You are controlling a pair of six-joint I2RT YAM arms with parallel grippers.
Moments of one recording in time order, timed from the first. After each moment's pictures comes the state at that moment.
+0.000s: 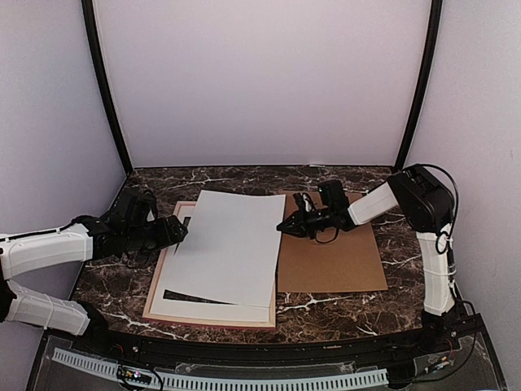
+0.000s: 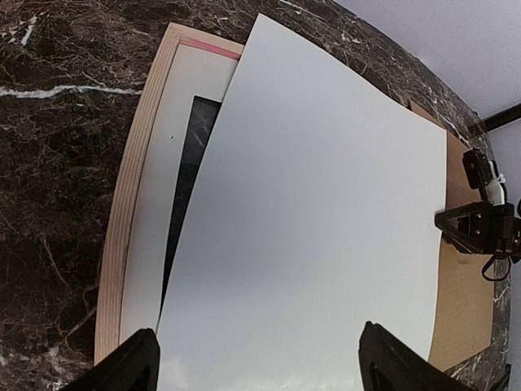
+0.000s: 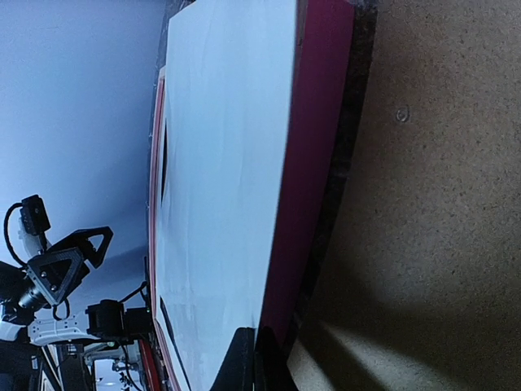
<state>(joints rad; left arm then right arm) -0.53 1.15 0.62 -0.23 -0.10 -0.76 0.51 2.20 1.21 0.34 -0.82 0.83</state>
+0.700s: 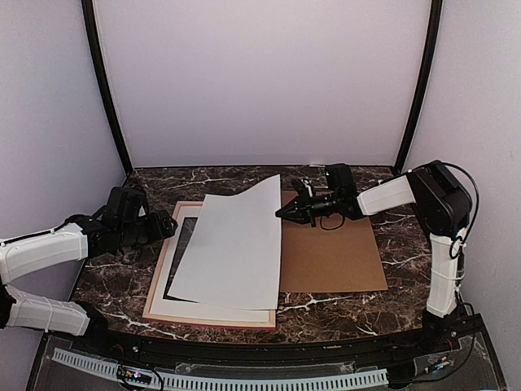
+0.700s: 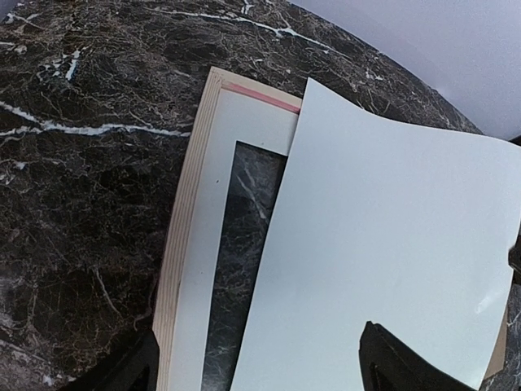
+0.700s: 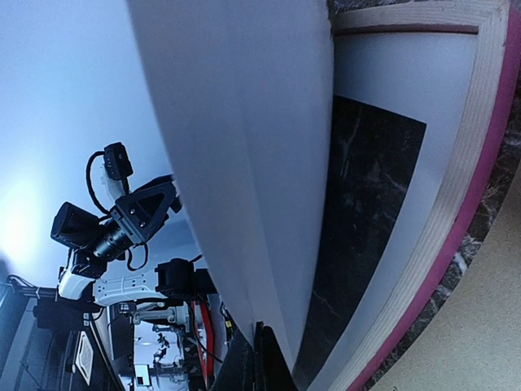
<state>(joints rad) -0.45 1.11 0.62 -0.24 -0.14 -0.69 0.51 2.05 1.20 0.32 -1.01 0.94</state>
